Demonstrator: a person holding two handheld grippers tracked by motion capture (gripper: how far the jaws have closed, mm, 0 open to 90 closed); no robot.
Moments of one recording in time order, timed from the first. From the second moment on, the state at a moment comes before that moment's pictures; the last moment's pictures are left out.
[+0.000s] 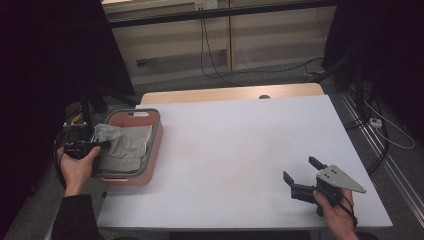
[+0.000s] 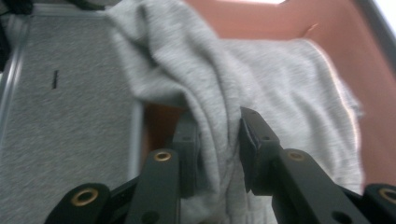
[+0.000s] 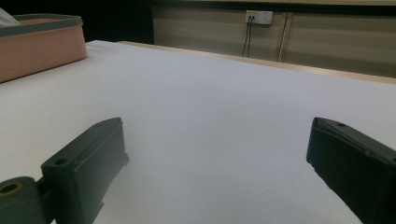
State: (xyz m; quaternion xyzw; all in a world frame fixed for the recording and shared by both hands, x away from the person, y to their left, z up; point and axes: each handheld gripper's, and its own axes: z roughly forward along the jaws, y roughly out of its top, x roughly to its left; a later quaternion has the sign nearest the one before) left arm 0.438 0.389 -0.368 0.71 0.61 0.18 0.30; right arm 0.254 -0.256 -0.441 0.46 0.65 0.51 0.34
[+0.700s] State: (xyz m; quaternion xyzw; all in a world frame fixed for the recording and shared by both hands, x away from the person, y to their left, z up) left arm 0.468 0.373 -0.376 0.71 0.62 0.17 0.28; right arm 0.254 -0.256 -0.442 0.45 0.65 0.51 0.34
